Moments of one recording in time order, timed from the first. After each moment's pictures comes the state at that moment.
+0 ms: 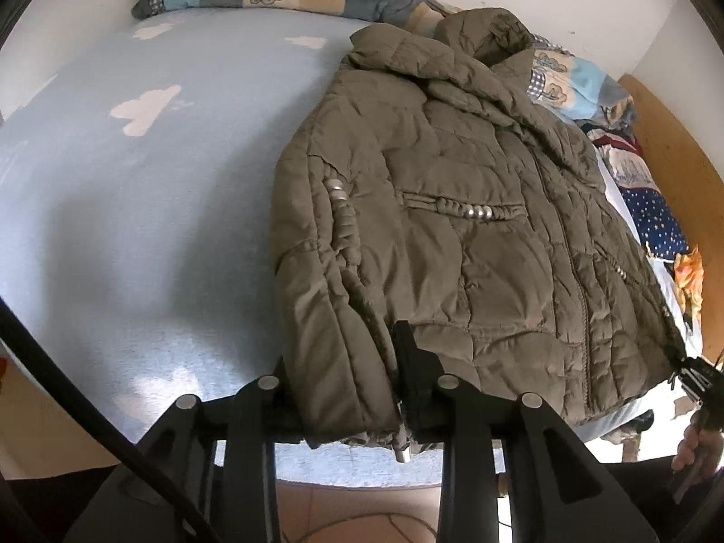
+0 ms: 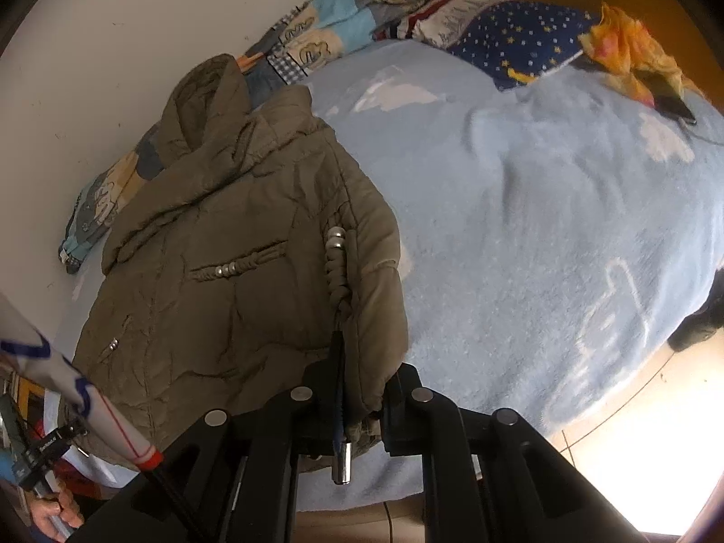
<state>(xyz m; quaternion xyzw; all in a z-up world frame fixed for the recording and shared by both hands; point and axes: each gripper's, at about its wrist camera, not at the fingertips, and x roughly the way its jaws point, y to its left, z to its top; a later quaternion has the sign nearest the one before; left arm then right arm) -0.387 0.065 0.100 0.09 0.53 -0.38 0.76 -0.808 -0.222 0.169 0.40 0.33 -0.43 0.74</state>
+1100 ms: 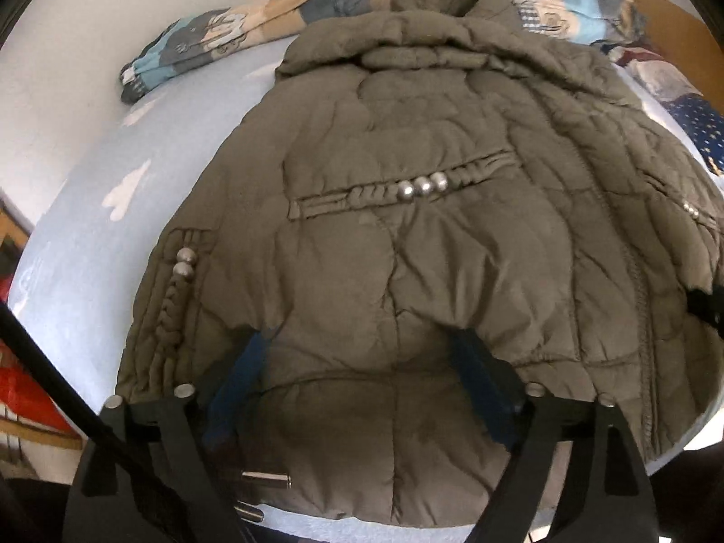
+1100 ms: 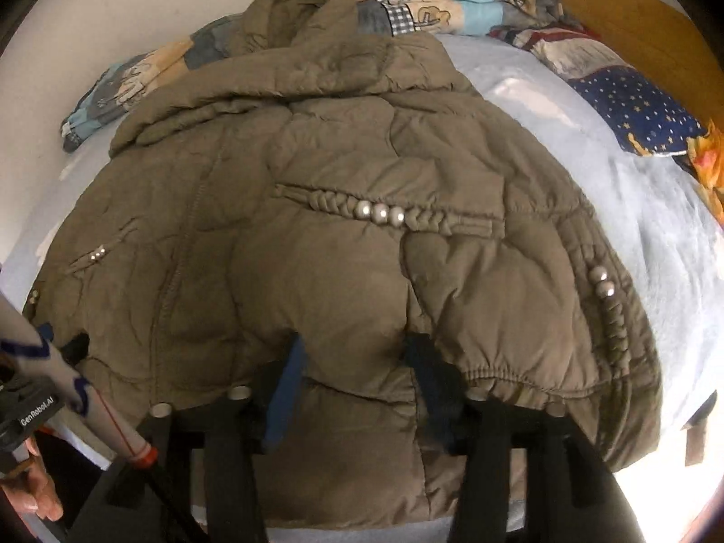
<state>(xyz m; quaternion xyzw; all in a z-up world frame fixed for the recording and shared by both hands) -0.453 -0.023 0.070 0.26 0.44 -0.32 0.80 -0.658 -0.183 0.135 0.26 0.46 -0.38 0.76</state>
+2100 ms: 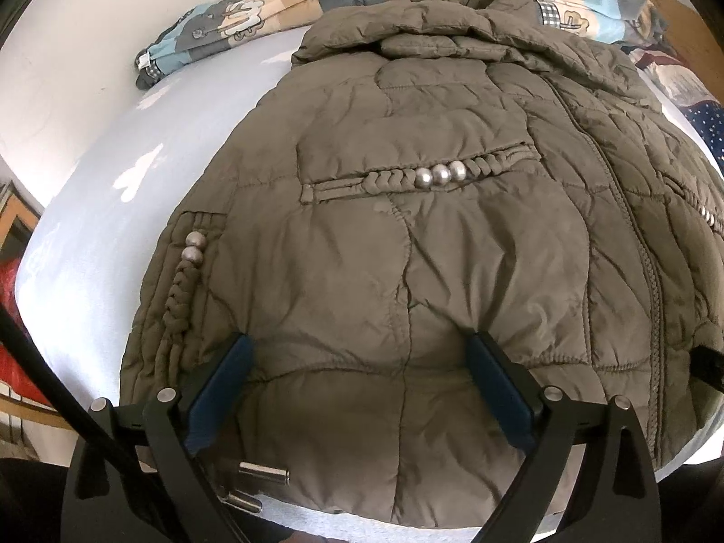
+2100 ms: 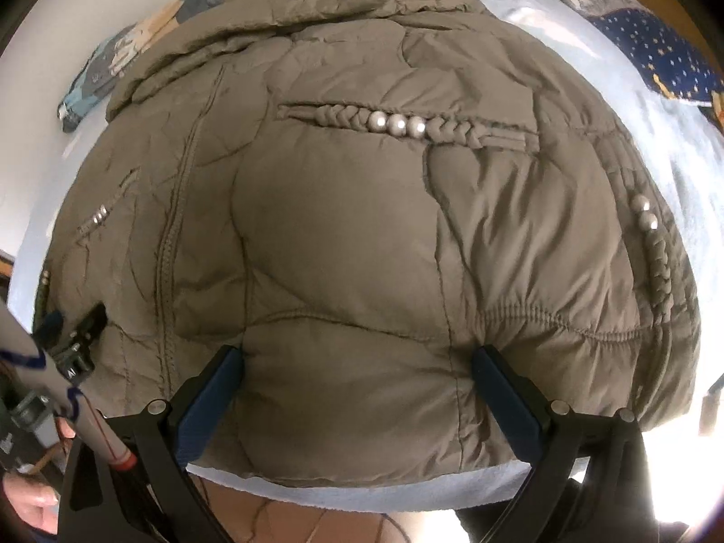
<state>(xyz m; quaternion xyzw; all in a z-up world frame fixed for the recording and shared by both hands) -0.455 -0.023 0.065 0.26 0.45 -0.29 0.81 -0.658 -0.180 0.114 0.32 0.51 -0.34 0.72</state>
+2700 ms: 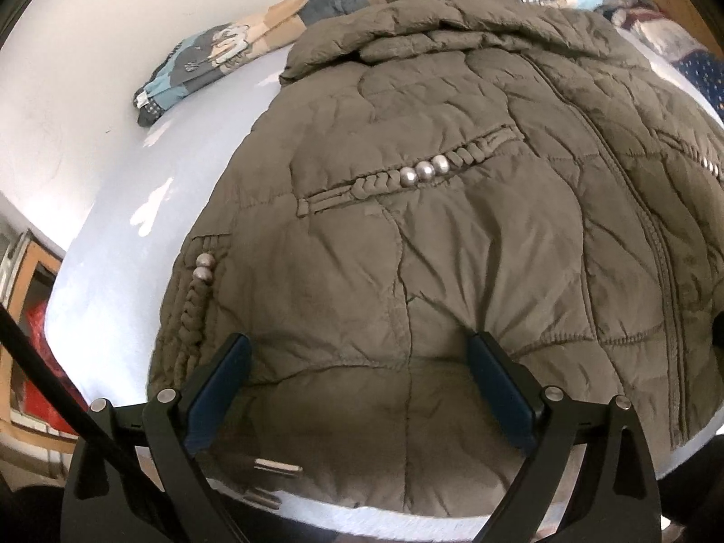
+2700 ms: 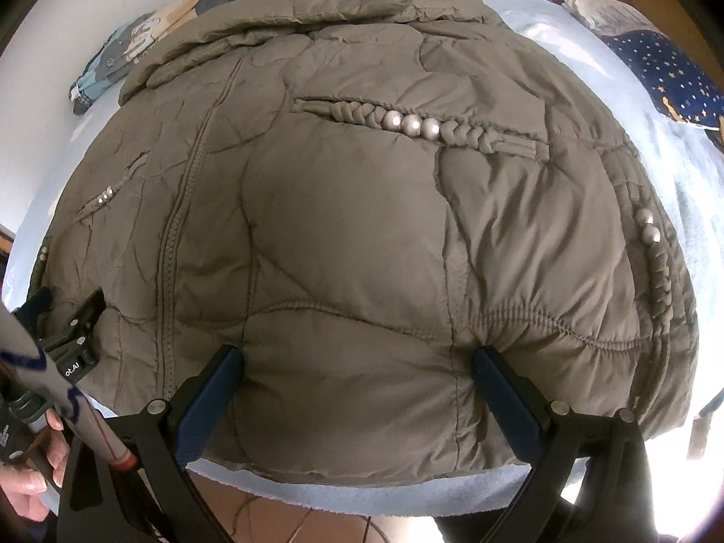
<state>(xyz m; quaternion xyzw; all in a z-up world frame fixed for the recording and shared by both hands) -0.467 -0.031 0.070 0.33 0.41 -0.29 0.80 -0.658 -0.174 0.116 0.30 0.51 -0.32 0.74</state>
